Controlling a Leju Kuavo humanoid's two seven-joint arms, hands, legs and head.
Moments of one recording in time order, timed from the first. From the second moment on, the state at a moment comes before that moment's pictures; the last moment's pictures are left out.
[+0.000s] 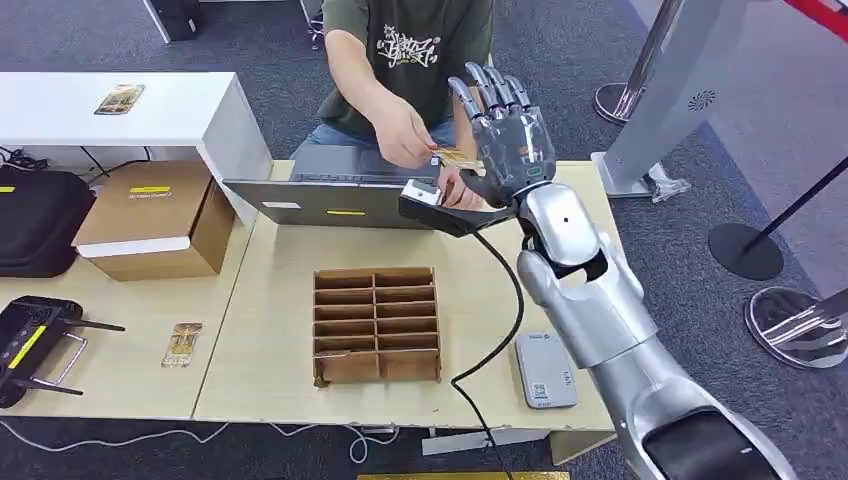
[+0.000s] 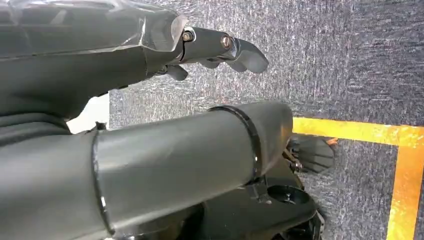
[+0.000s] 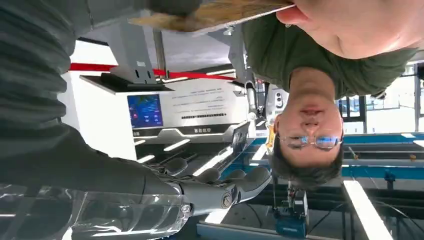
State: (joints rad) left arm -0.16 -0.22 0.97 -0.21 -0.88 0.20 -0.01; right arm -0.80 0.02 0.45 -1.14 1.20 -0.10 -0.02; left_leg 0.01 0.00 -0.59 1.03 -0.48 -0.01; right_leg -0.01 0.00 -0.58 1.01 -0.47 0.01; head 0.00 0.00
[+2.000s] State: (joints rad) left arm -0.14 -0.20 0.96 -0.21 -0.85 0.20 0.01; right arm -0.73 0.01 0.26 -1.30 0.56 0.12 0.07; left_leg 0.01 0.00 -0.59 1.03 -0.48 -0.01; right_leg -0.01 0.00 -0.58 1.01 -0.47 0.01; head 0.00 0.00
